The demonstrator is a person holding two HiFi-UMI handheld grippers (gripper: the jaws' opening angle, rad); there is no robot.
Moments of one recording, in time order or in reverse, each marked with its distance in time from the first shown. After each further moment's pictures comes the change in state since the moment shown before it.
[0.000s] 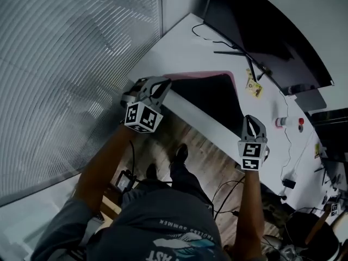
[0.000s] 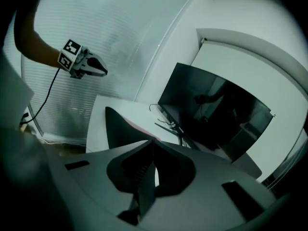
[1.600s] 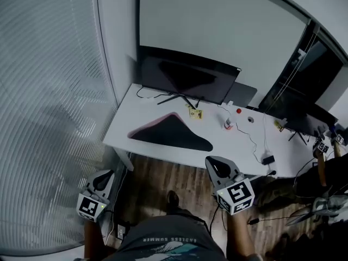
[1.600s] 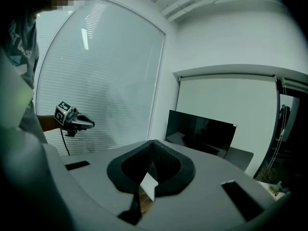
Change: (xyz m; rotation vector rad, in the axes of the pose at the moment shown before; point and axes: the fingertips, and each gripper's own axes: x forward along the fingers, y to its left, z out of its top) left arm -0.293 -0.023 0.066 -0.416 -0.250 -0.148; right arm -0.293 0.072 0.111 0.311 -0.343 0.023
